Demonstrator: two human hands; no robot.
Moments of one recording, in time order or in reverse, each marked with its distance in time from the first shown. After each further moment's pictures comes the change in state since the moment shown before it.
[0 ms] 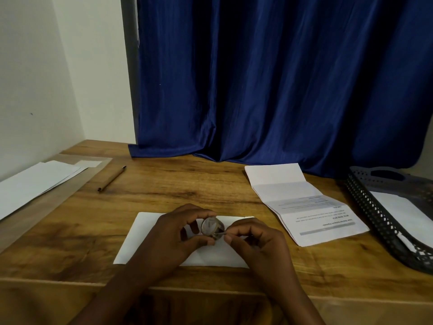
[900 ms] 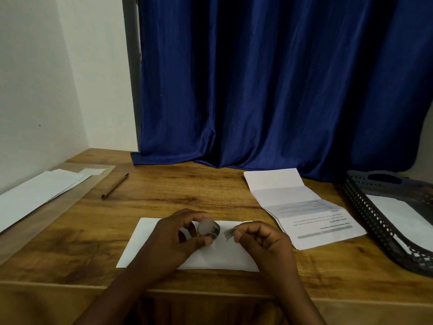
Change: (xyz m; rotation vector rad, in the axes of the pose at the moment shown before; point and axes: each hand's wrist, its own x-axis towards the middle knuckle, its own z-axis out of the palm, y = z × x) left_hand 0.001 -0.012 0.002 -0.012 0.046 -0.025; right_hand -0.001 -0.006 -0.009 0.160 0.091 0.081
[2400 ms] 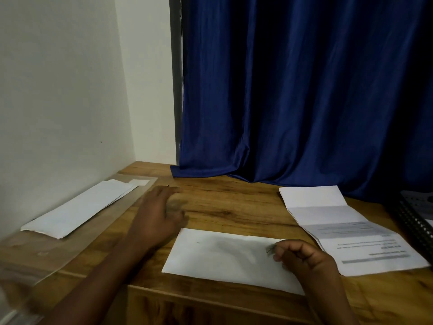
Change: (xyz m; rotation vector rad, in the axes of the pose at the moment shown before) left_hand 0.014 -0.037 -0.109 0.508 0.264 -0.258; right_hand 0.006 0.007 -0.005 -0.067 -0.003 0.042
